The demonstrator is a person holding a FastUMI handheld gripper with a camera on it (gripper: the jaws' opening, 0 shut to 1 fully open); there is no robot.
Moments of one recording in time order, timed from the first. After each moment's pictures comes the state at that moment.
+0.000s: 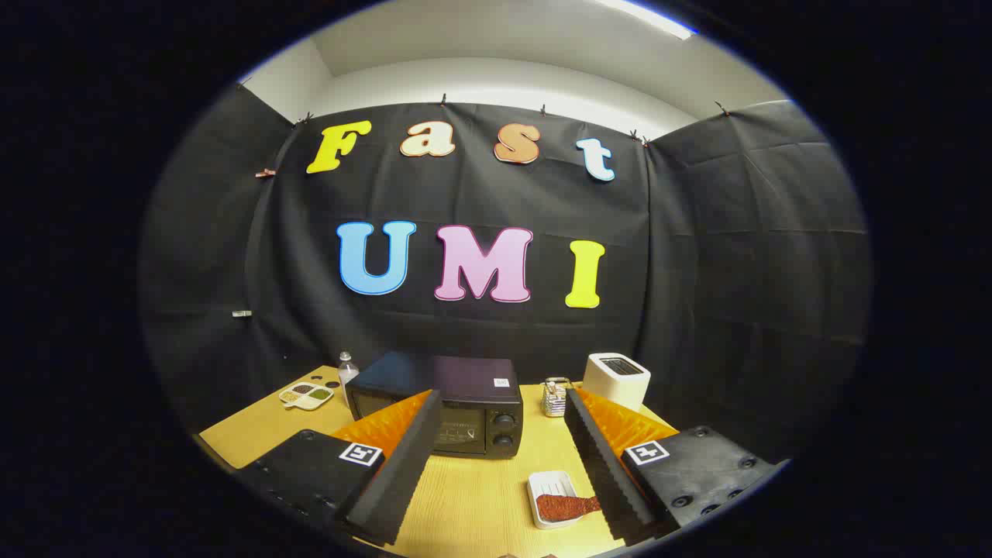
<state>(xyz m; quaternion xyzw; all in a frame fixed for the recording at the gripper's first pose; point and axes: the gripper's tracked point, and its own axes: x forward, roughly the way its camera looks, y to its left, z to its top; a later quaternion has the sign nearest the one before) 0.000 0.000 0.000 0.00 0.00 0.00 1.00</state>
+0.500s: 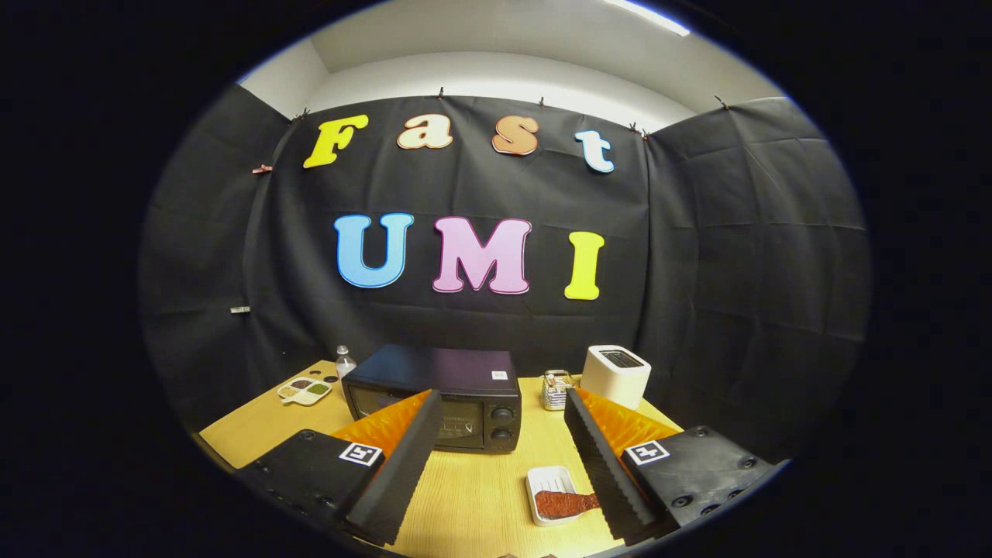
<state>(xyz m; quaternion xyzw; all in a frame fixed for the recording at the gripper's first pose) 0.005 -0.006 -0.006 0.00 0.01 0.00 1.00</state>
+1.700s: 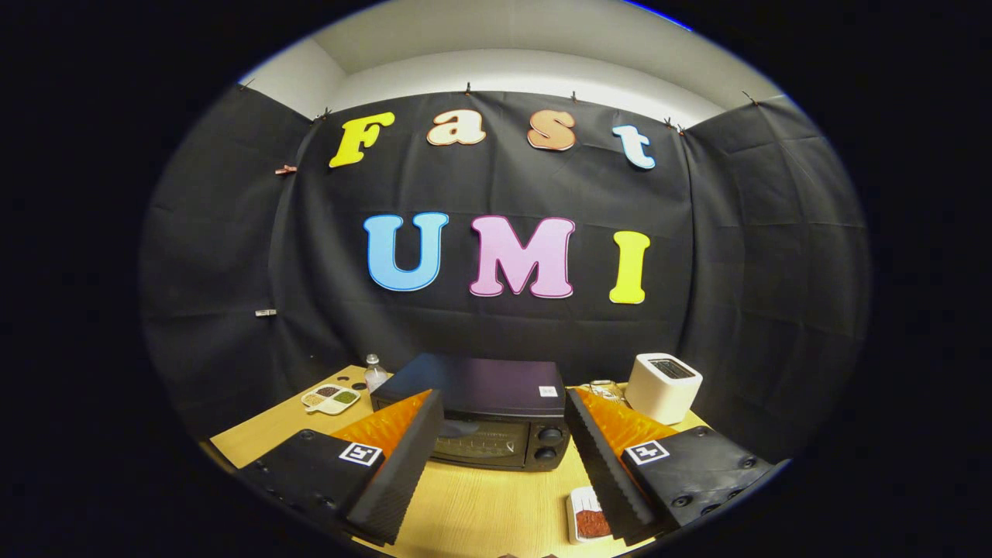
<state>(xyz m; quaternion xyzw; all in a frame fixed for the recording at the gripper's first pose) 0.066 0.057 0.002 0.00 0.01 0.07 1.00</state>
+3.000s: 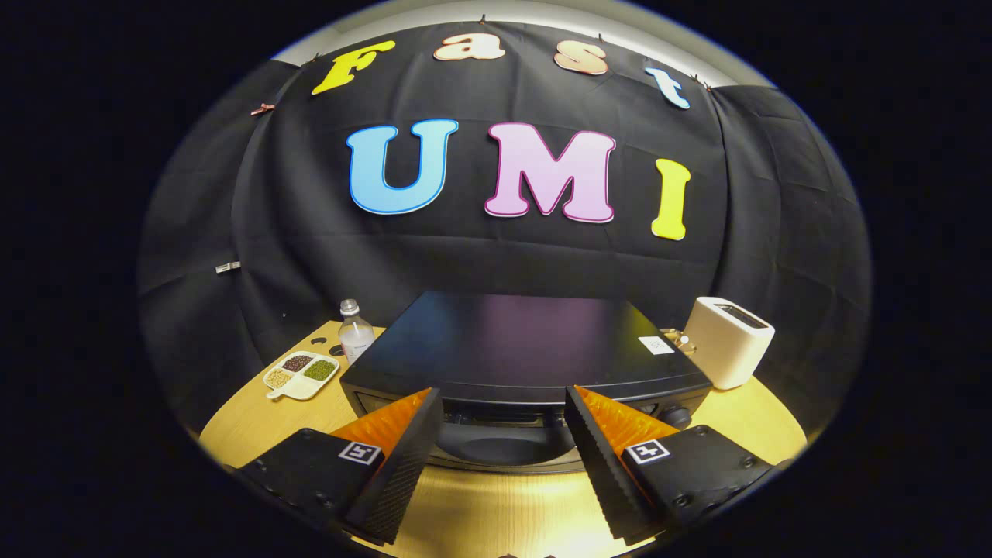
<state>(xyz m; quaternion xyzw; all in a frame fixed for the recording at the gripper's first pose) 0.227 0.171 -0.143 0.00 0.14 0.04 0.99</state>
